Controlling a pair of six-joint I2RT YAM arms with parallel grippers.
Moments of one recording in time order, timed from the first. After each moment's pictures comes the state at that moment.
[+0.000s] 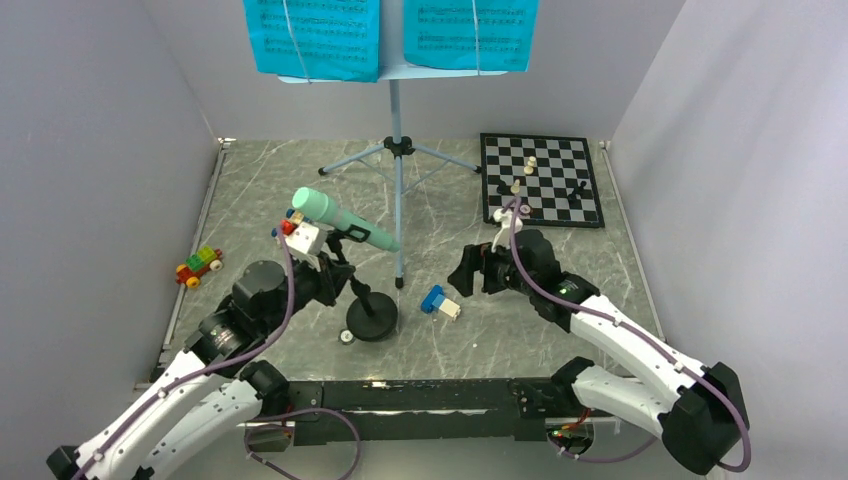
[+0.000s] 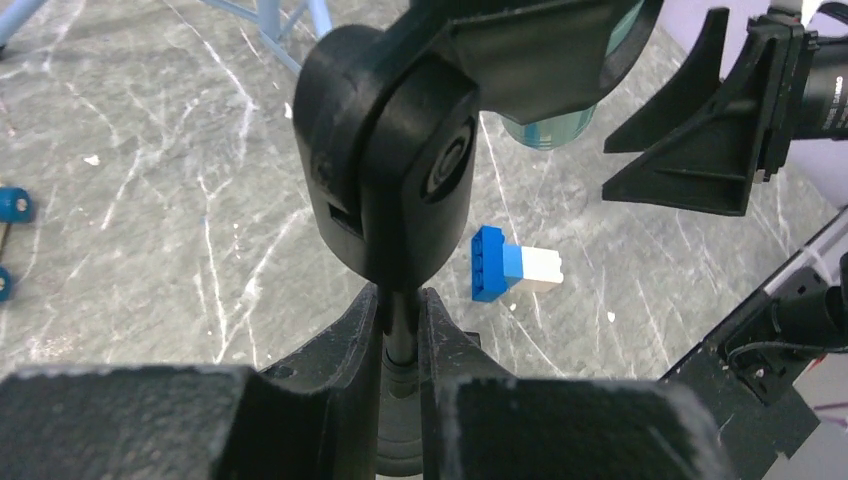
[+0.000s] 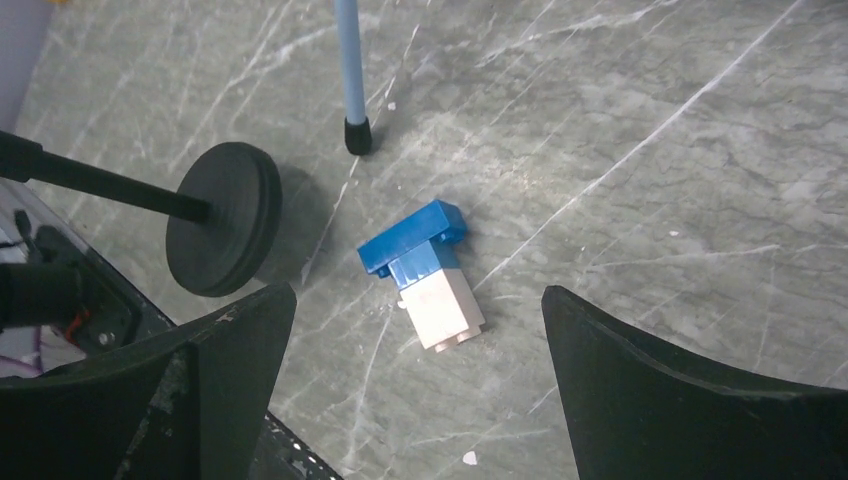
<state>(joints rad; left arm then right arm) -0.64 0.53 0.67 -0.35 -0.03 -0.28 0.57 0.96 0.62 -0.20 -0.17 0.42</state>
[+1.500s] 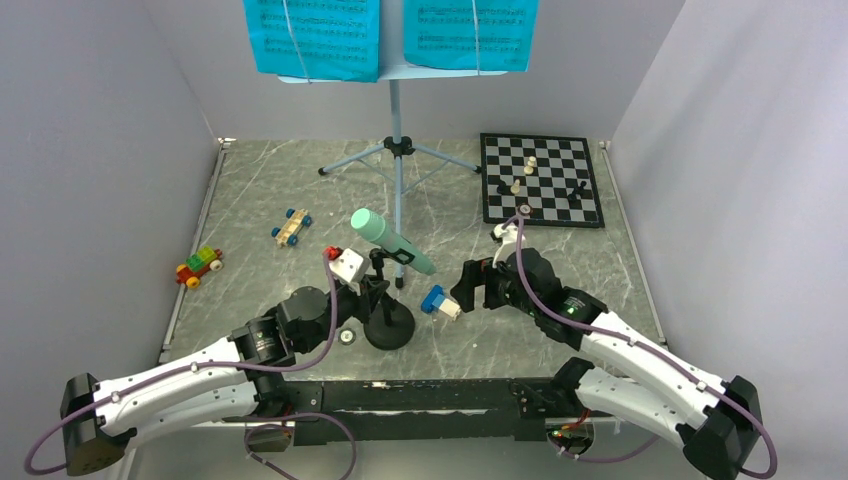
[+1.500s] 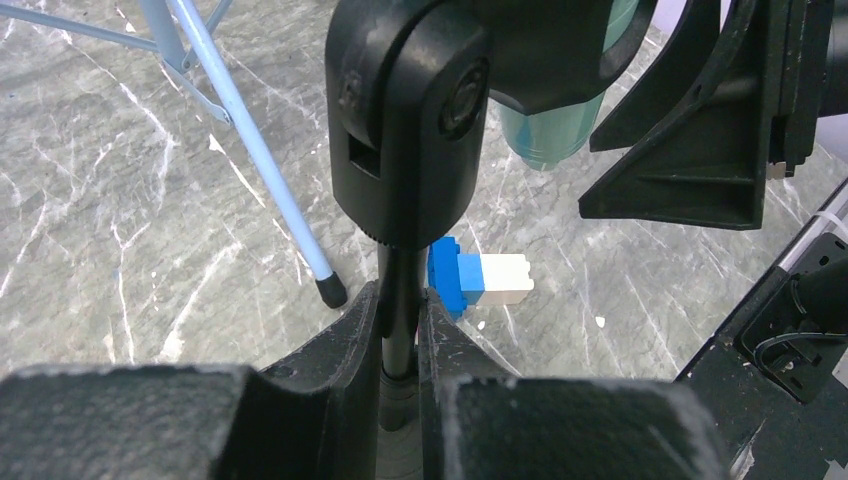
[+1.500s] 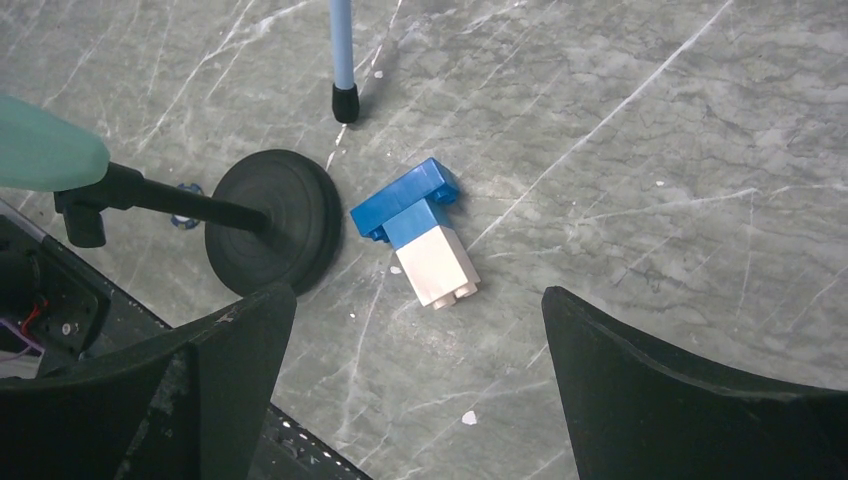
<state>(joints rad) -1.08 0.67 0.48 0.03 -0.37 -0.23 0.76 0.84 0.59 -0.31 0.06 0.45</state>
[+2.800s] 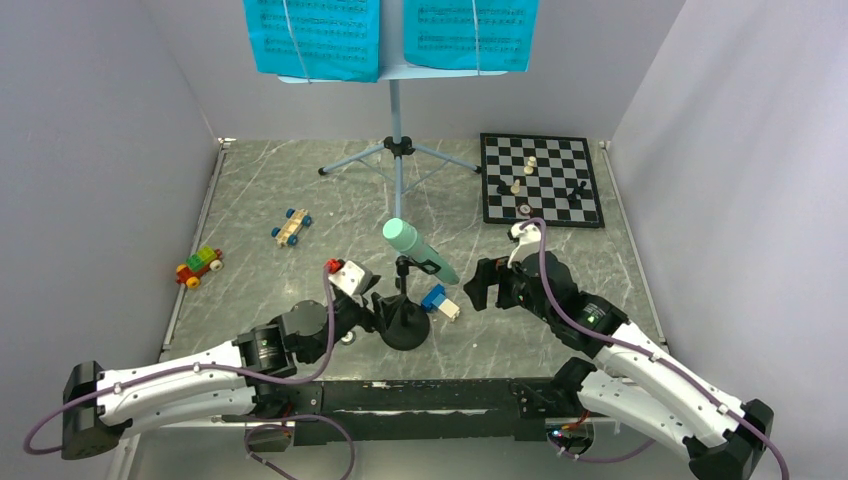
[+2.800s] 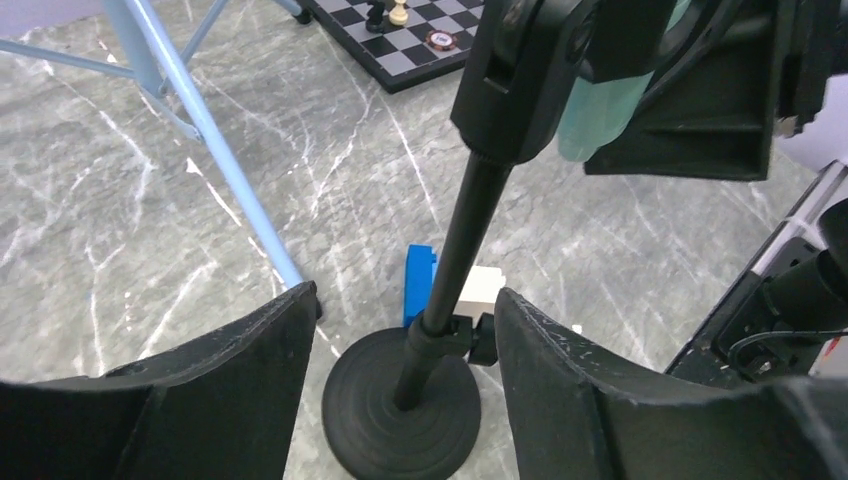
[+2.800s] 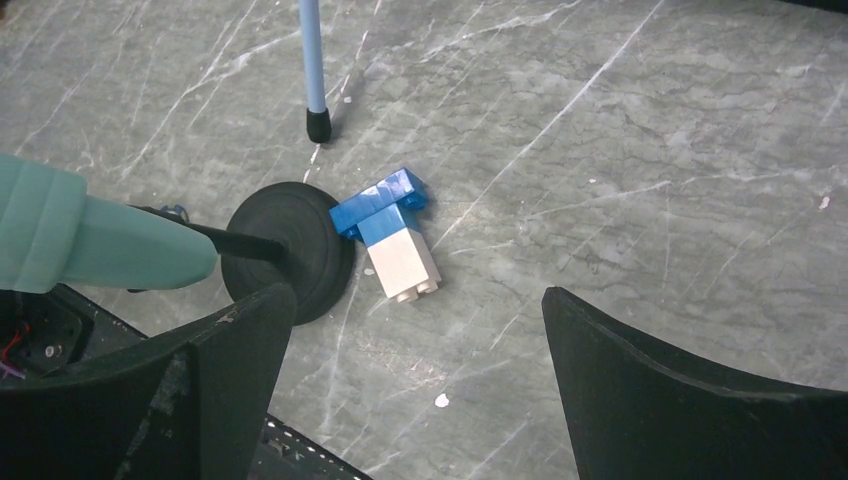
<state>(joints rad) -1.20 0.67 0.41 0.19 -0.46 -0.20 0.76 0.72 0.63 -0.44 0.15 0.44</state>
